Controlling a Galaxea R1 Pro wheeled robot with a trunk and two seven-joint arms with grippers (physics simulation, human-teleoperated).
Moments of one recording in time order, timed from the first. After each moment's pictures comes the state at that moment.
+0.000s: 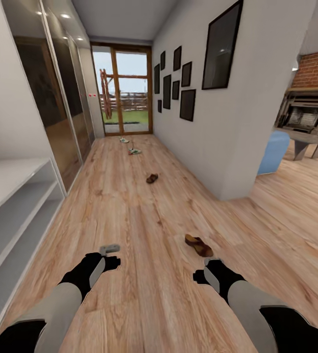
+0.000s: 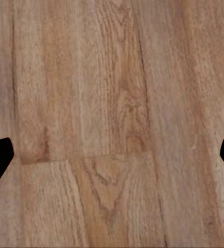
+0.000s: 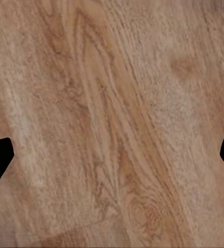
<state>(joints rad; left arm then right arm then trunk) -0.80 -0.04 0.09 -0.41 0.06 0.47 0.11 -0.87 0.08 -0.02 -0.16 -0.03 0.45 -0.18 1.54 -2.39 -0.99</state>
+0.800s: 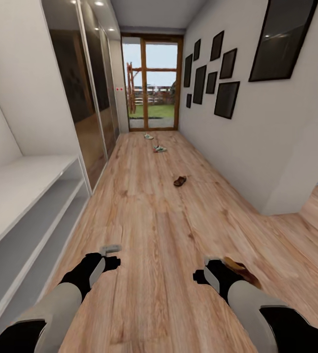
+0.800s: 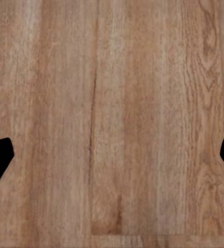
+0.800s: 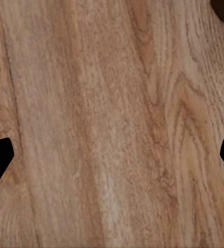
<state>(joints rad) -0.80 -0.04 0.09 -0.40 0.06 0.47 0.11 -0.87 0.08 -0.02 -0.16 -0.03 0.45 -0.18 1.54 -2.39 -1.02</state>
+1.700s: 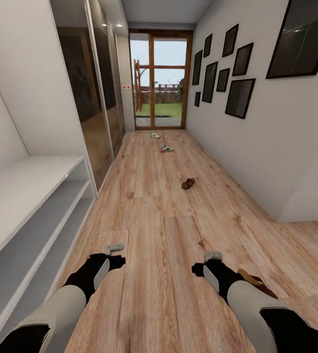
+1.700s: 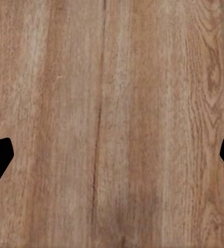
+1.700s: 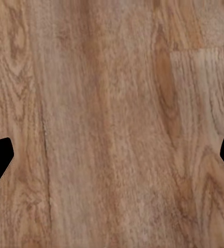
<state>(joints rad) -0.78 -0.08 0.08 -0.44 0.06 0.45 0.11 -0.86 0.09 -0.01 -0.19 -0.03 0.34 -0.17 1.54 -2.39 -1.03</state>
